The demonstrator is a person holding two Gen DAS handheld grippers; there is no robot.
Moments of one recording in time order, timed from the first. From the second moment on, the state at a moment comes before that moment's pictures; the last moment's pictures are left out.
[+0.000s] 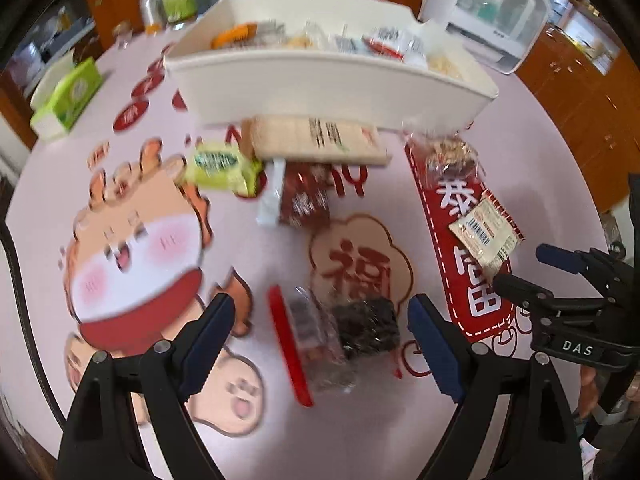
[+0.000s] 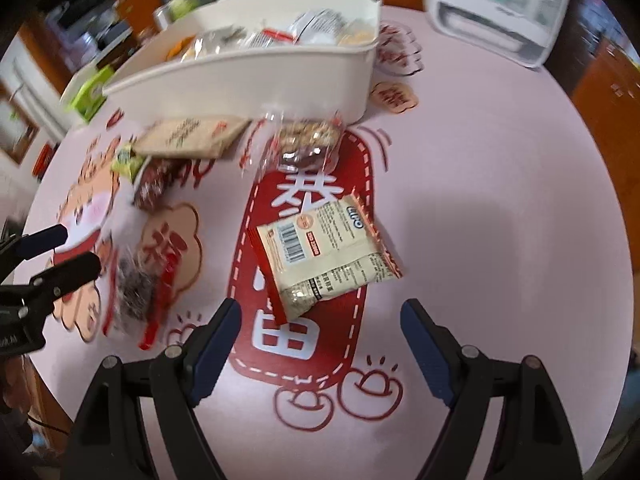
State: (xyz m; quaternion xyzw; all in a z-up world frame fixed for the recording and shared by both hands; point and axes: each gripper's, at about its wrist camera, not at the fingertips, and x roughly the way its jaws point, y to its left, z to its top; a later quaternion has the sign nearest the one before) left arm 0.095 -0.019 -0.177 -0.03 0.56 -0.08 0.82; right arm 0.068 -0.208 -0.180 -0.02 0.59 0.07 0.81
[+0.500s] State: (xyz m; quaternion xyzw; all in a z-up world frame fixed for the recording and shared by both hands) left arm 0.095 -0.043 -0.220 -0.06 0.60 -0.01 0.80; right arm 0.100 -0.203 -0.208 -0.10 0.58 0.13 0.80
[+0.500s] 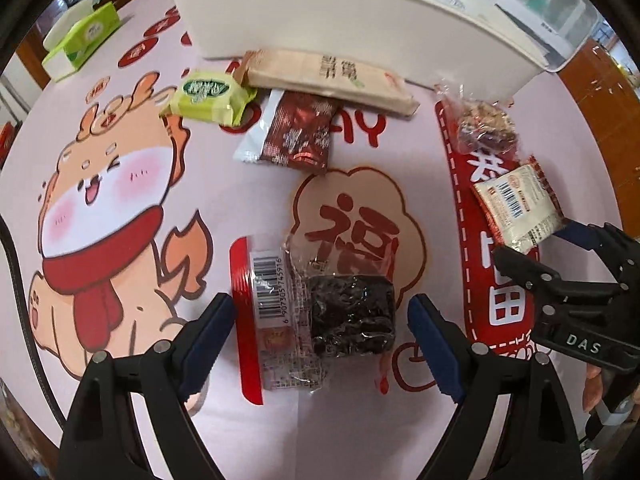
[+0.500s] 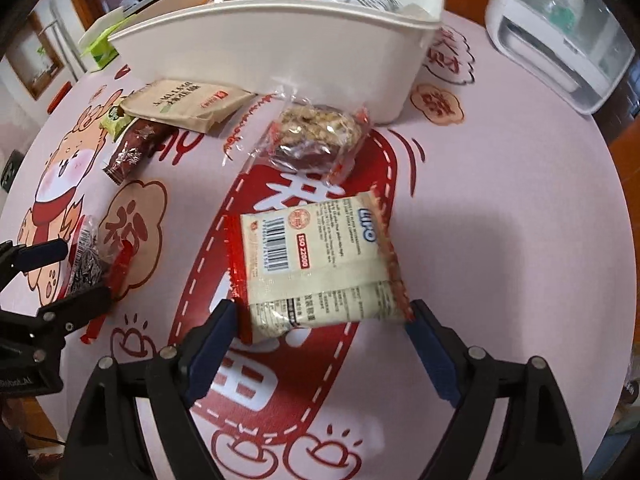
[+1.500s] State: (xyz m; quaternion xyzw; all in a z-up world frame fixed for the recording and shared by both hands) left arm 0.073 -0.039 -0.147 -0.03 0.56 -0.01 0.83; right arm 0.049 -0.201 -0.169 -0.05 0.55 0.20 0.81
